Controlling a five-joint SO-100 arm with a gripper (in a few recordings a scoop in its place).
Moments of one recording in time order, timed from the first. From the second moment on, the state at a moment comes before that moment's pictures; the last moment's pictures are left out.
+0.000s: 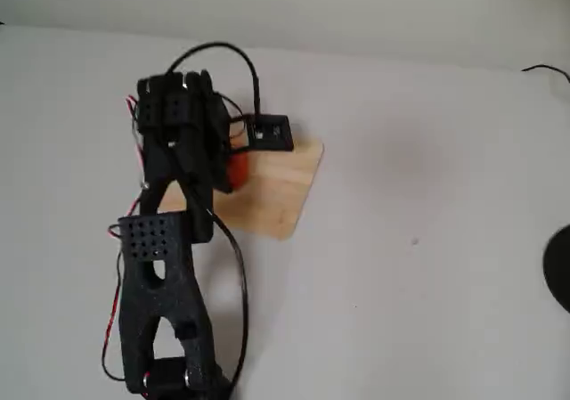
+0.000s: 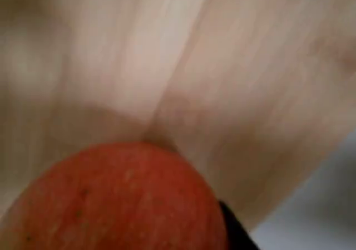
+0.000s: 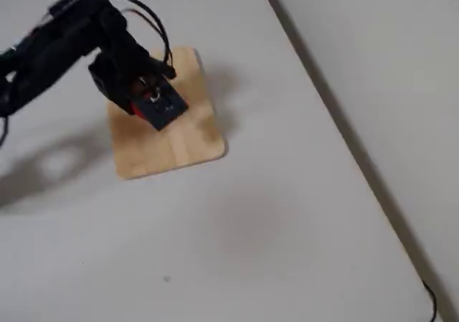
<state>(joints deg) -25.1 33.3 13.5 101.7 -5.4</state>
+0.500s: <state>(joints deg) -24.8 30.0 13.0 101.8 -8.1</state>
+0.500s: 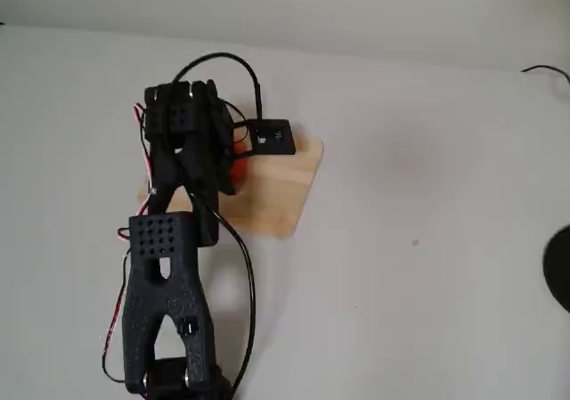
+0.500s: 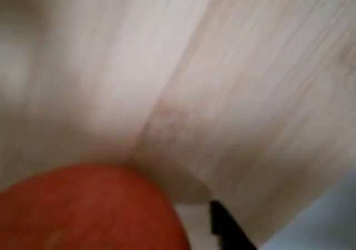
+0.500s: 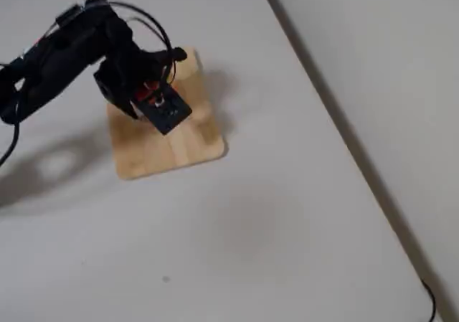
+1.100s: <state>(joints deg) -22.2 65.7 38.1 101.8 -10.3</state>
